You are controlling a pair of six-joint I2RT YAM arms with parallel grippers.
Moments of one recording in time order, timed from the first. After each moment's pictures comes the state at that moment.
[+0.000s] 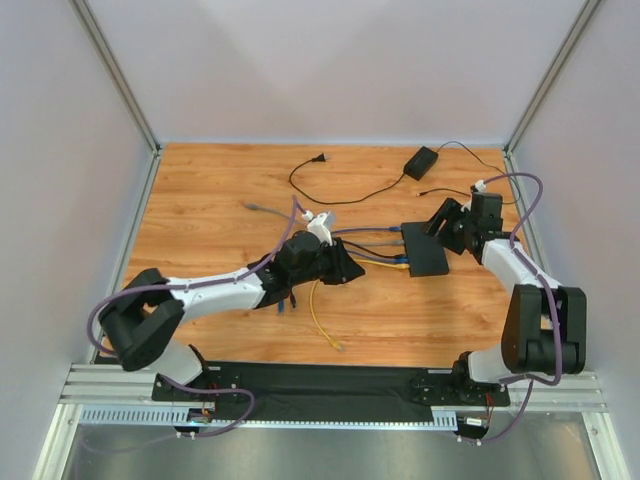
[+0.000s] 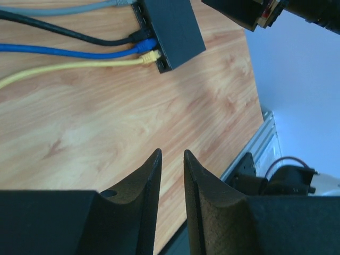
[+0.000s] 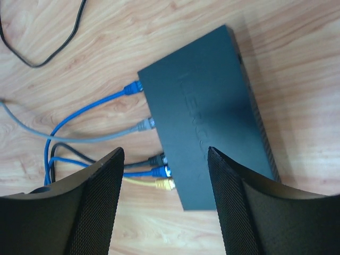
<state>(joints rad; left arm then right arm) -0.90 1.46 0.77 0.30 0.11 -0.85 -0.06 1.41 0.82 -0.18 -0.28 0.54</state>
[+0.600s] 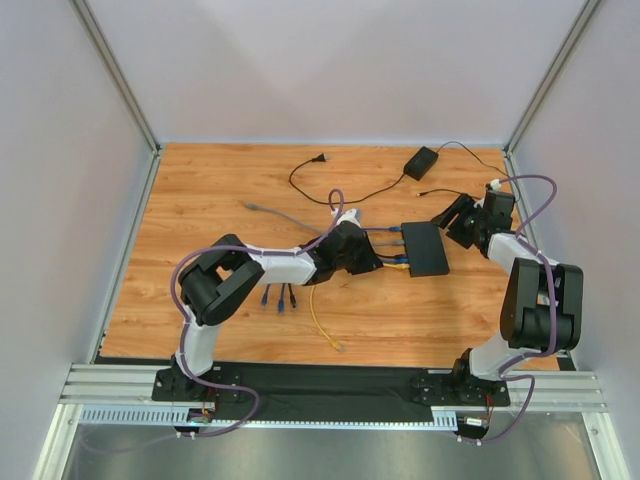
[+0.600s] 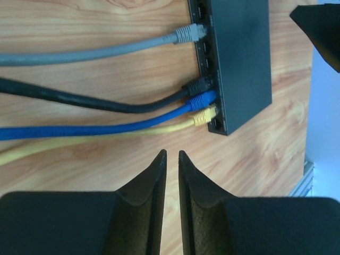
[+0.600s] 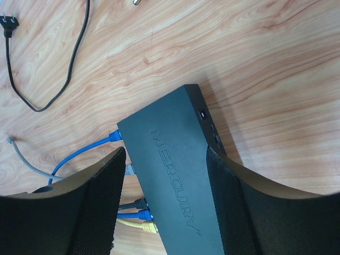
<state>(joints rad) -0.91 1.99 1.14 0.27 0.01 -0.96 -0.17 1.58 0.85 0.01 -0.33 0.58</state>
